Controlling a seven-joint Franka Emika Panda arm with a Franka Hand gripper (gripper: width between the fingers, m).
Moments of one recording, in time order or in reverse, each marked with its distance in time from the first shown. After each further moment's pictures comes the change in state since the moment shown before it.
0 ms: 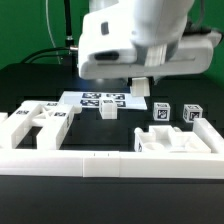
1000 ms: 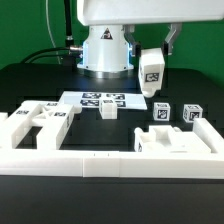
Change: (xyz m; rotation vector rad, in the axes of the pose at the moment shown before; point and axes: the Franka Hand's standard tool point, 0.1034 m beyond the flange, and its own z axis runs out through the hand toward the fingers) arm 0.011 -0.002 -0.074 -0.040 0.706 -0.013
